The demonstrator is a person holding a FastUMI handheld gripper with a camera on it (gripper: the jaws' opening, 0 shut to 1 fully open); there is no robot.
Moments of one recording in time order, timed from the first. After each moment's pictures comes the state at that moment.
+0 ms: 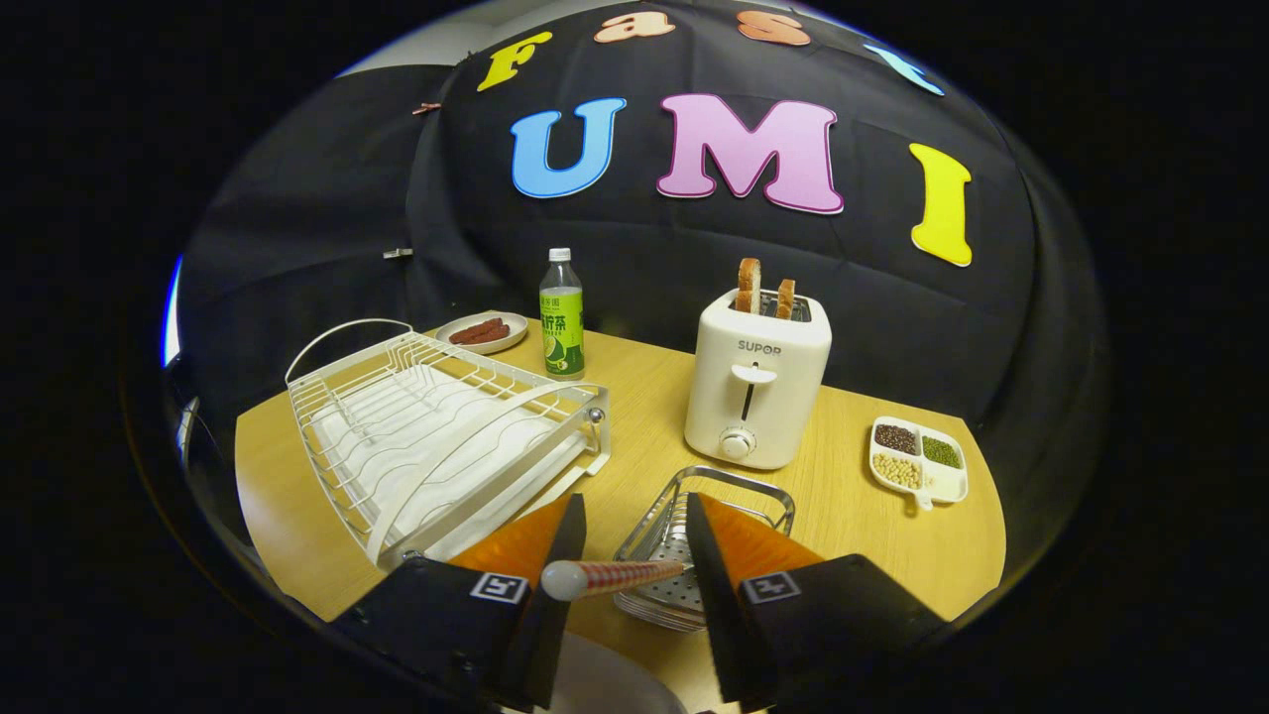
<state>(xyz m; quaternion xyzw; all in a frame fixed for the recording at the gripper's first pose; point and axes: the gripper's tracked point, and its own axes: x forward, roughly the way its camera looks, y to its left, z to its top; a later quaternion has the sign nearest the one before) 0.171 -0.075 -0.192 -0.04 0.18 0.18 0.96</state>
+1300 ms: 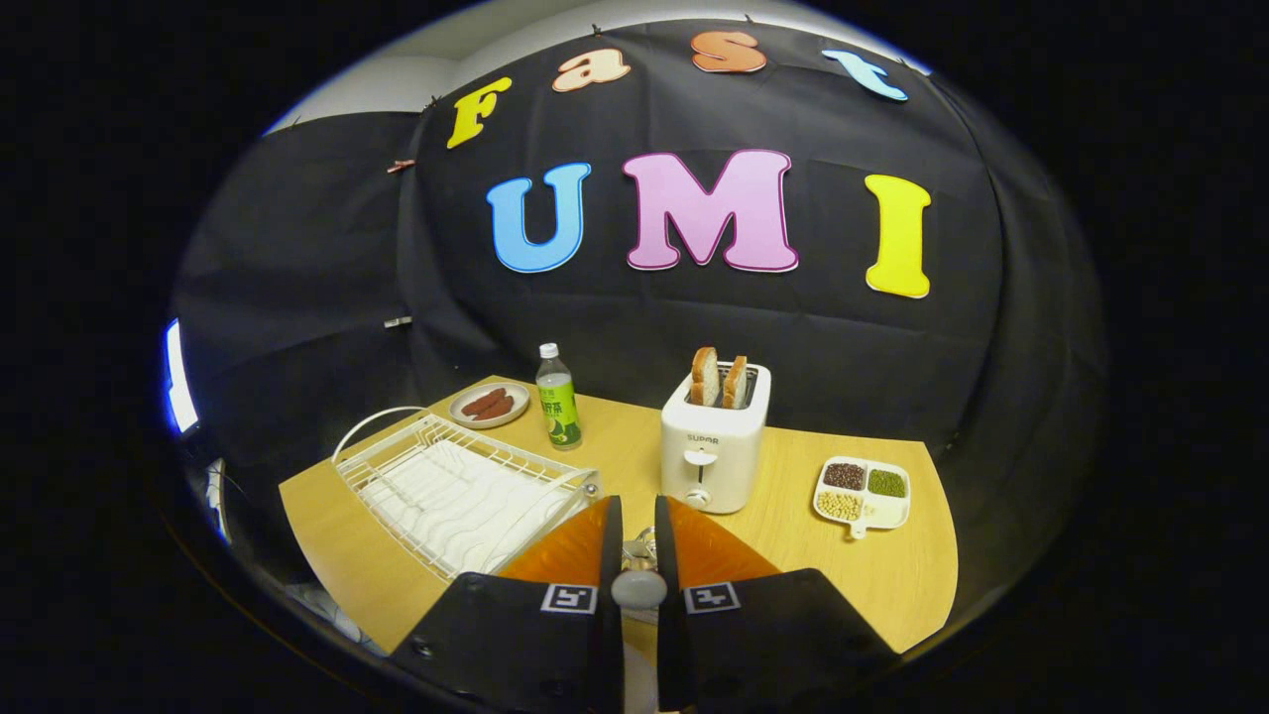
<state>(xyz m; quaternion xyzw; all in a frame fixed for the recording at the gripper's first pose) 0.125 -0.111 -0.063 0.03 0.16 0.19 0.97</state>
